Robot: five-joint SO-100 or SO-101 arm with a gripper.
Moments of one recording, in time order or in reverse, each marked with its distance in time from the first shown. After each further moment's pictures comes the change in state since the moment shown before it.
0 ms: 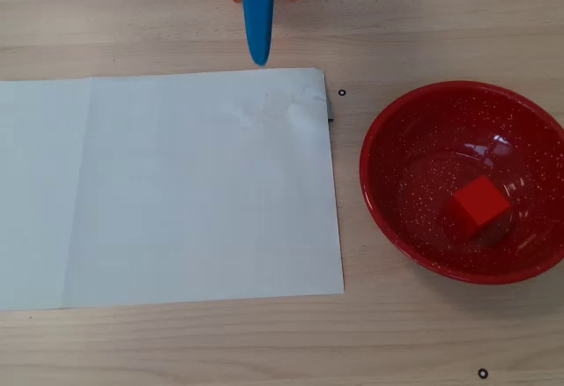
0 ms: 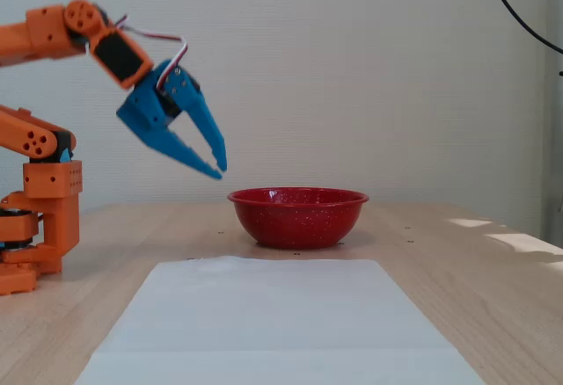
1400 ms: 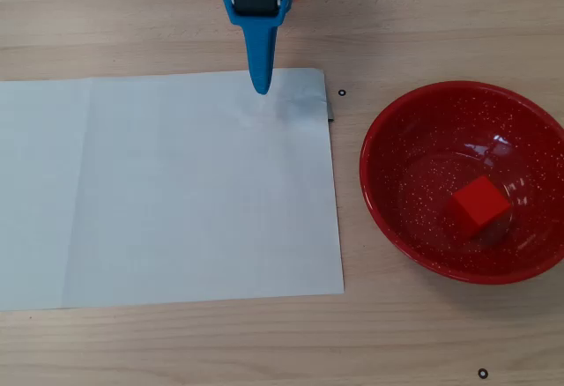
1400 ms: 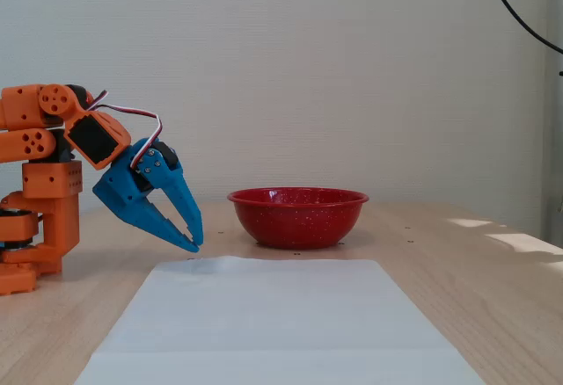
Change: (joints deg) arm -1.3 26.1 32.9 -0.4 -2.9
